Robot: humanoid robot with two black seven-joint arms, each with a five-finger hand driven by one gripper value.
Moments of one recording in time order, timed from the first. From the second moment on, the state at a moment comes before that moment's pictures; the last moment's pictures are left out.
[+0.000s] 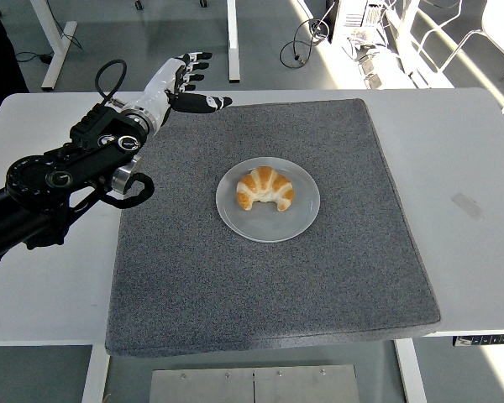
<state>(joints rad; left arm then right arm) -1.04 0.20 -0.43 -0.91 0.59 0.39 0.01 -0.08 0.00 0.09 0.16 -0.06 0.01 0.35</state>
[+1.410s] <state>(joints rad) -0.92 0.10 -0.80 -0.45 -0.01 -0.03 -0.42 -0.08 0.00 0.09 0.16 -0.06 0.02 0.35</state>
